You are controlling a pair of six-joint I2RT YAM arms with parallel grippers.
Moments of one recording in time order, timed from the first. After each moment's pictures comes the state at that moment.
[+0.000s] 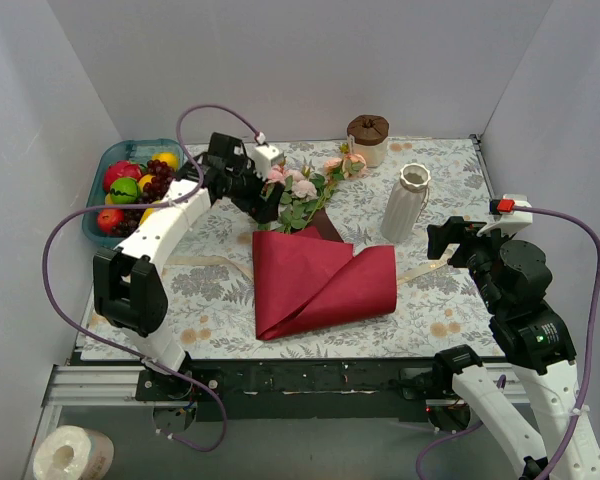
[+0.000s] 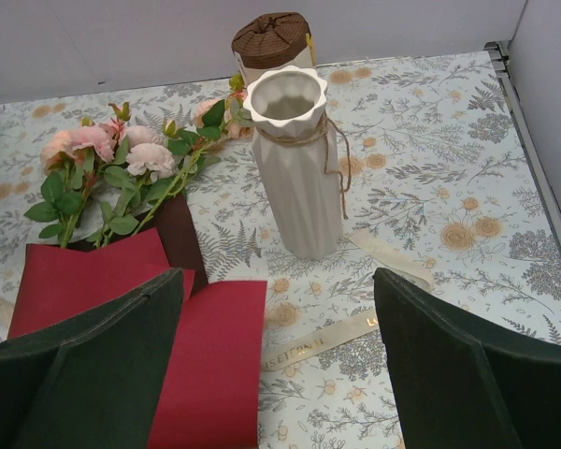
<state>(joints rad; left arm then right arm) -0.35 1.70 1.61 -0.73 0.44 0.30 0.34 0.52 0.94 -0.59 0.20 0.21</state>
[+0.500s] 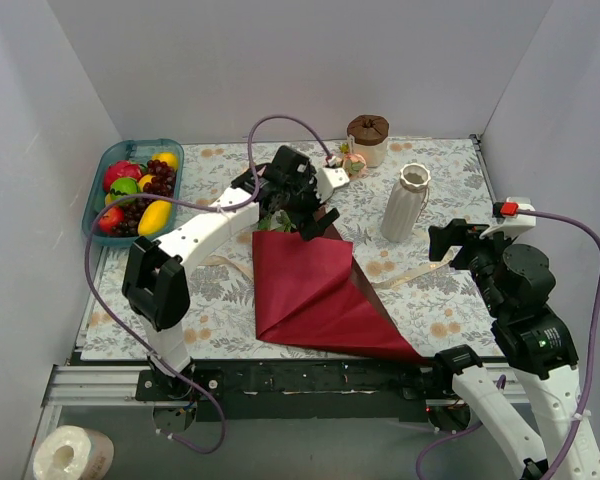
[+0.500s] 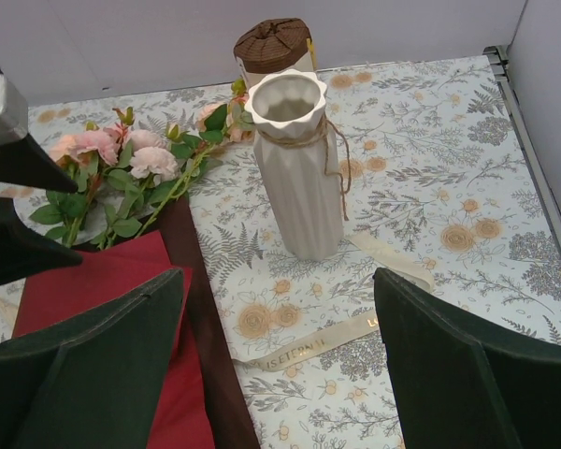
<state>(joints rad) -0.67 1.78 1.58 -0.64 0.28 0.41 0.34 0.50 0.94 -0.60 0.20 0.21</state>
